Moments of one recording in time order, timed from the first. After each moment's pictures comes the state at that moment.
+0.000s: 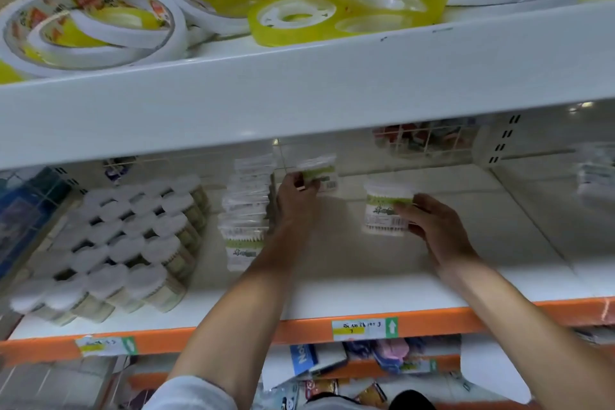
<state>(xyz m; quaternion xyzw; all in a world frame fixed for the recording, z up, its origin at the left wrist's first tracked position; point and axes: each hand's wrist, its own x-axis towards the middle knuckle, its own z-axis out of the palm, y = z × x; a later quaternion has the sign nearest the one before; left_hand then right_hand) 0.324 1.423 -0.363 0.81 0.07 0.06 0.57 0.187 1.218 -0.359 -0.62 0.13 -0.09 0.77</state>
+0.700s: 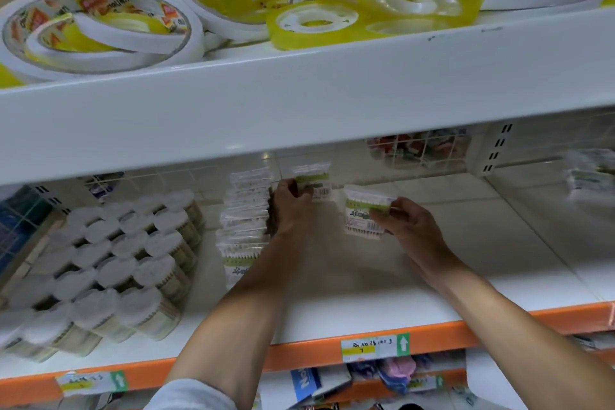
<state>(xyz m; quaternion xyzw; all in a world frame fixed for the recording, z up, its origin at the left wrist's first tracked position) 0.339 1.428 -0.358 0.80 0.10 0.03 0.59 0.206 1.249 -0.356 -0.68 0.11 -0.10 0.72</state>
